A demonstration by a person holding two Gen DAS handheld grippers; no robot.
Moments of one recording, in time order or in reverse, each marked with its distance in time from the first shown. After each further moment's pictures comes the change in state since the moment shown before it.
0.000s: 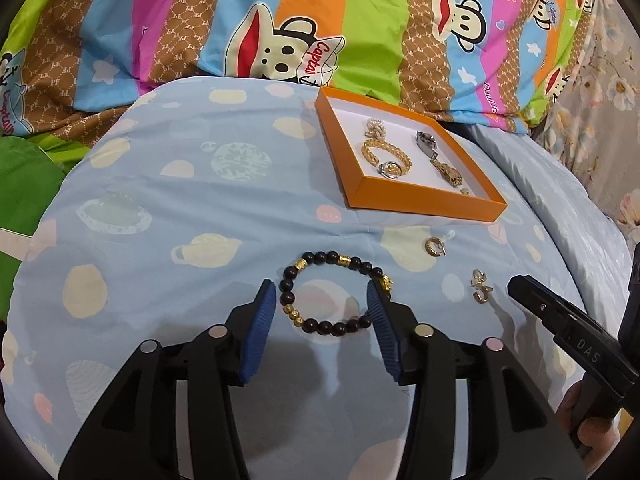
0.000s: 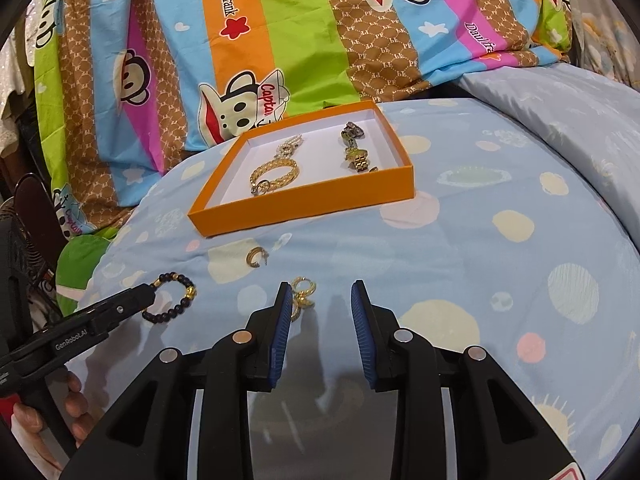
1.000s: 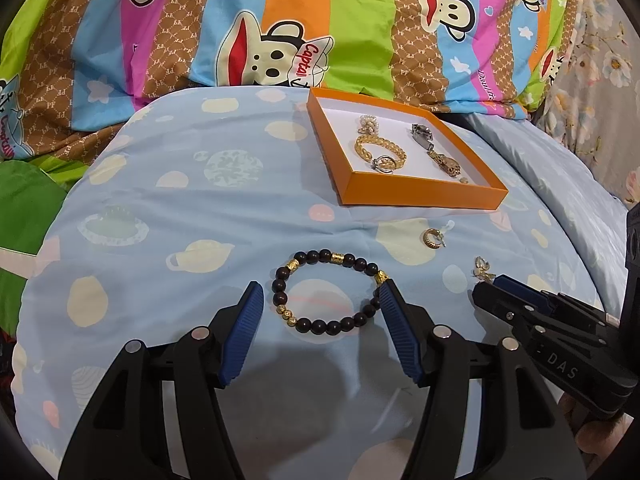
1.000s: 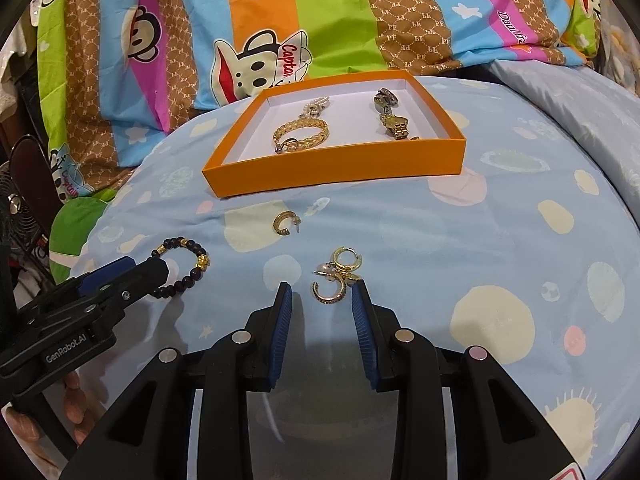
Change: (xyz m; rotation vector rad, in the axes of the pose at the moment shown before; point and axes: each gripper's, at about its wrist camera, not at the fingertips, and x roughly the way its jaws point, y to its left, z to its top) left arm 0.001 -0.010 -0.001 0.064 -0.009 0.033; right arm 0.028 0.030 0.000 -0.082 0.105 -0.022
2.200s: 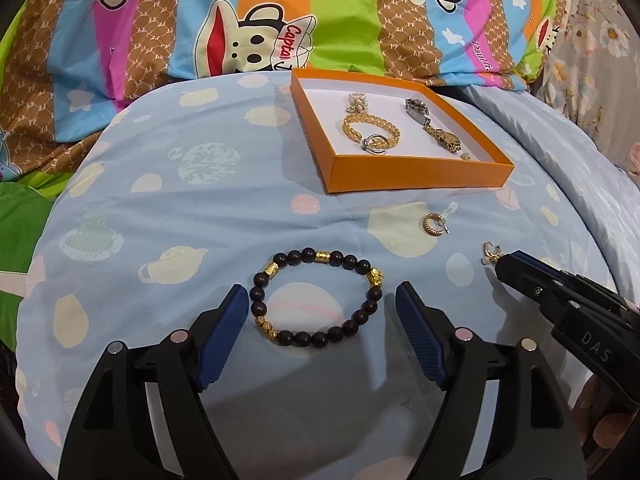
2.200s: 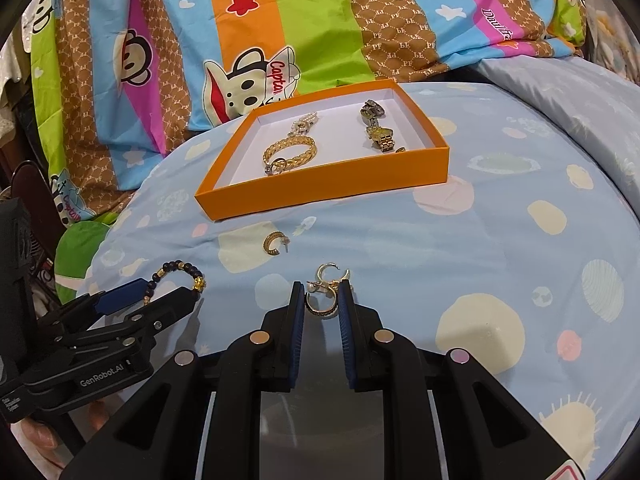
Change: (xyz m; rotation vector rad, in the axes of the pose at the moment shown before) left arm 0.022 -0.017 0.006 0.075 0.071 0.023; right arm -0.008 -0.013 0.003 0.070 -0.048 0.023
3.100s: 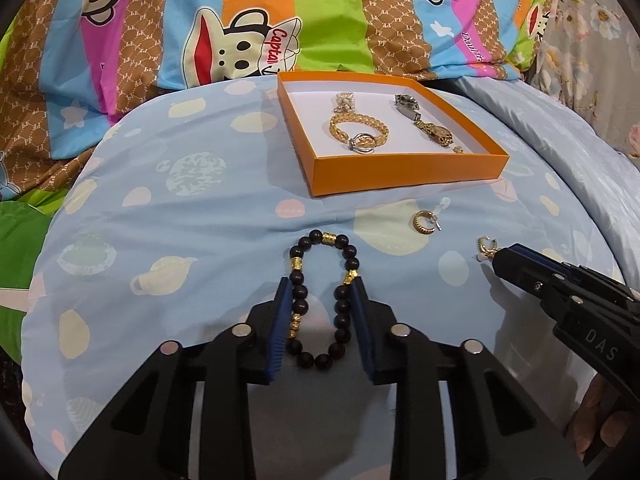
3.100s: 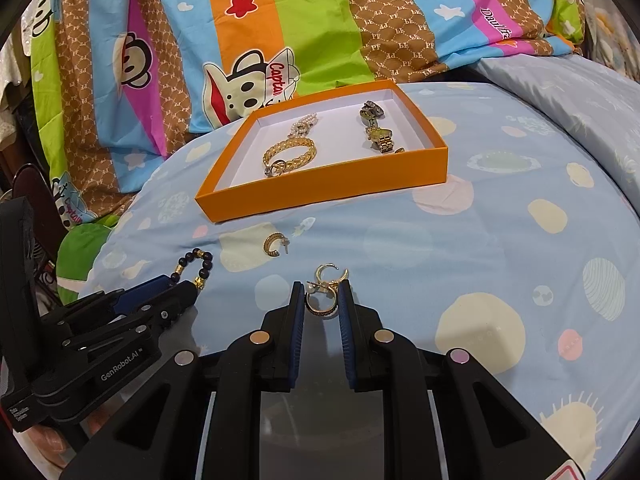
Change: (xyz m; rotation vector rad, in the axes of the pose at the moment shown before) left arm 0.001 -0.011 0.001 0.049 -0.007 0.007; right arm -0.001 0.001 0.001 0.003 -0.004 0.003
